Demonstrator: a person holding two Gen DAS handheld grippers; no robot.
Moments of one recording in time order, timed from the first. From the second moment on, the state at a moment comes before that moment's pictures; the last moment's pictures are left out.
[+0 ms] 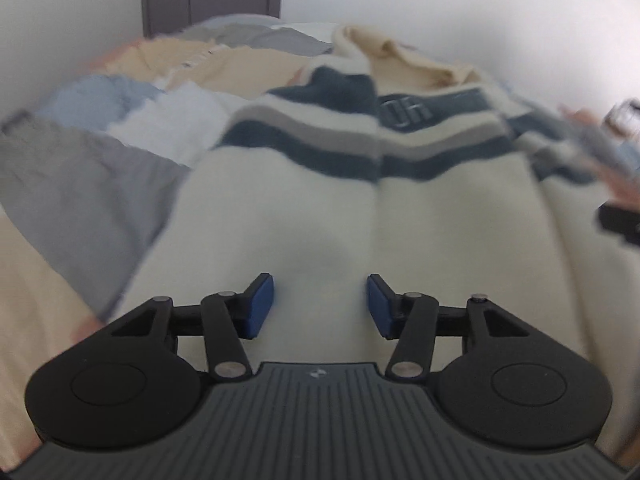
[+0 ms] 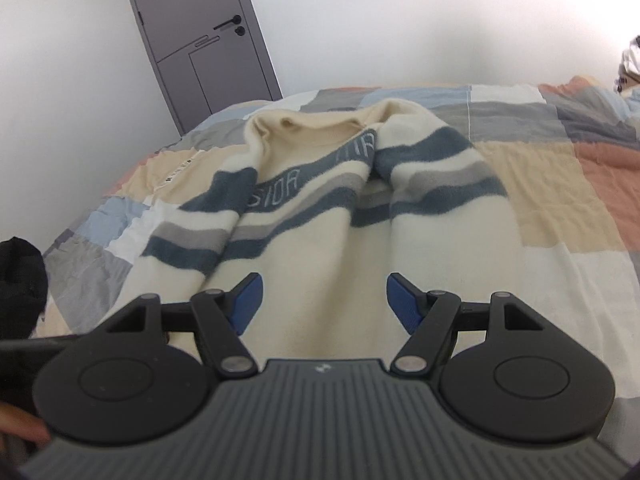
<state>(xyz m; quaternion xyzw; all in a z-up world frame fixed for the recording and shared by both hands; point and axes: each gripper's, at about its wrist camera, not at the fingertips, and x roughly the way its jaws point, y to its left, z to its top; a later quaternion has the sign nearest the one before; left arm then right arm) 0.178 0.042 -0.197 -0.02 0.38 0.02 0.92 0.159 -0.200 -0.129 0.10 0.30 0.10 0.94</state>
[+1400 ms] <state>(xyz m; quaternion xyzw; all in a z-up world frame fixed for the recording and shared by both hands) 0.407 0.350 -0.151 -0.17 0.37 0.16 0.90 0.246 -0.194 -0.172 0.12 0.28 0.02 0.95</state>
